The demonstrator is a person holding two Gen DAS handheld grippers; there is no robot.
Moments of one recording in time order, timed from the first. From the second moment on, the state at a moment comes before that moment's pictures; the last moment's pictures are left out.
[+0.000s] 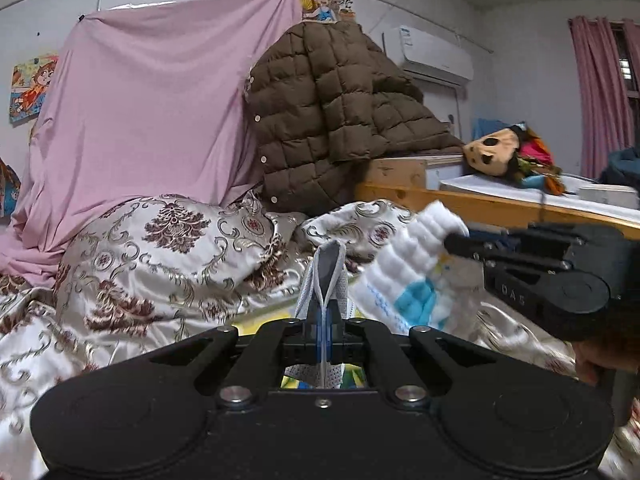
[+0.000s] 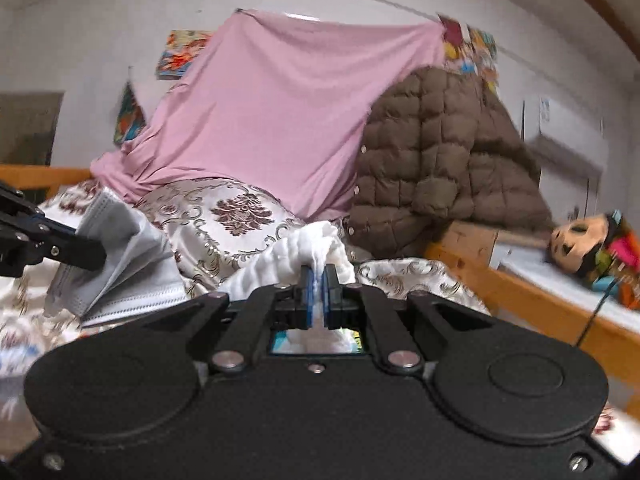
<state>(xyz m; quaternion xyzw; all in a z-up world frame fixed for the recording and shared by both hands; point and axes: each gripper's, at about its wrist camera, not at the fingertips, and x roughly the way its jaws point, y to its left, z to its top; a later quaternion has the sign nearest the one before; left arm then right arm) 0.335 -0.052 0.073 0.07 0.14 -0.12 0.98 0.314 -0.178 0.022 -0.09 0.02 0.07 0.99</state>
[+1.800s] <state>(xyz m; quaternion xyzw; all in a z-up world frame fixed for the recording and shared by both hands) 0.304 -0.091 0.058 -0.02 0.16 -0.04 0.99 0.228 -0.295 0.004 0.09 0.10 0.05 0.99</state>
